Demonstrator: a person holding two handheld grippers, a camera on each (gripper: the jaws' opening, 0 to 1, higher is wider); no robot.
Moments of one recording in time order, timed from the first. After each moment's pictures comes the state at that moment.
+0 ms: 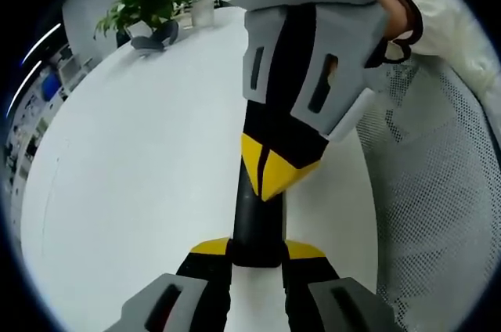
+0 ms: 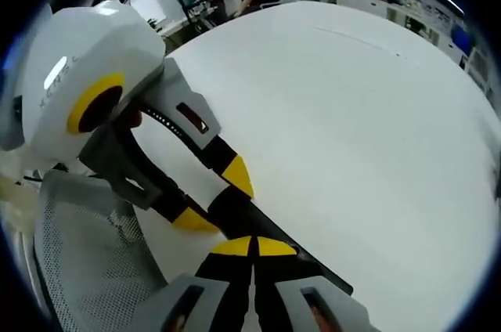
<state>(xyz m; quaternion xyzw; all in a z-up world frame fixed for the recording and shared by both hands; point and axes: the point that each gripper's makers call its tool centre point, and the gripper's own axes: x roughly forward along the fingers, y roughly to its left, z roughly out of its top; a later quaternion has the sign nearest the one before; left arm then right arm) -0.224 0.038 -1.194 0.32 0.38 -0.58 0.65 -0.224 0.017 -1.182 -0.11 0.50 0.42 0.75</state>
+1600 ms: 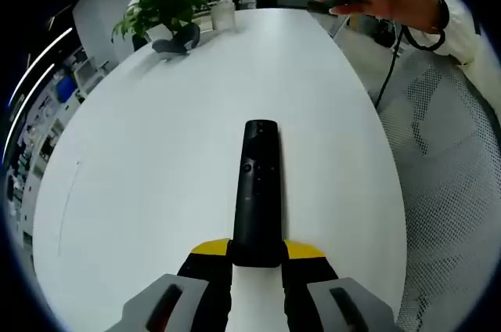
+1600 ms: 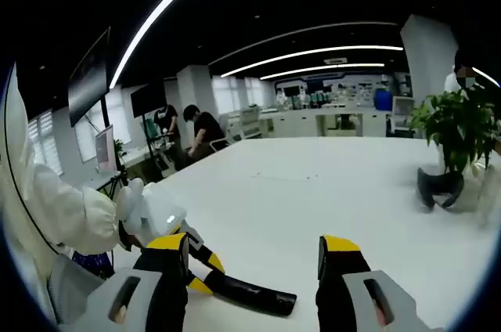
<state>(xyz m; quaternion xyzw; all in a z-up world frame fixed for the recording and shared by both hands) -0.174 0.035 -1.185 0.34 0.36 -0.54 0.68 -0.171 -0.054 -1.029 0.04 0.18 0.30 0.94</state>
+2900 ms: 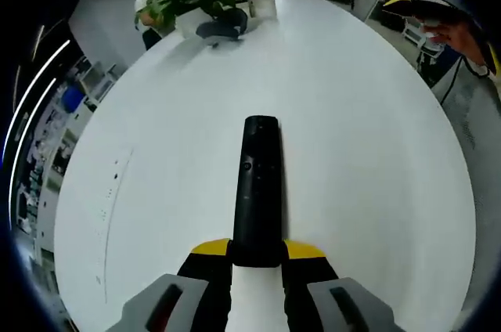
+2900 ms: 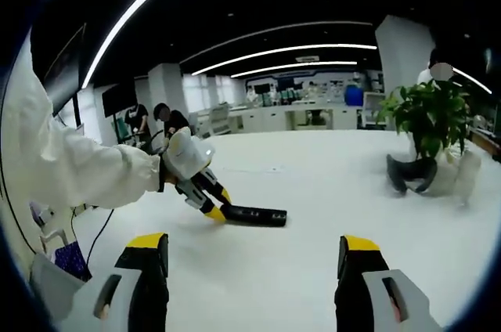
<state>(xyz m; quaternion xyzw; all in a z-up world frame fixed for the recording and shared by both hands) 0.001 0.048 -1.183 0.39 0.35 -0.51 0.68 -0.161 -0.089 -1.055 0.03 0.20 0.22 0.95</state>
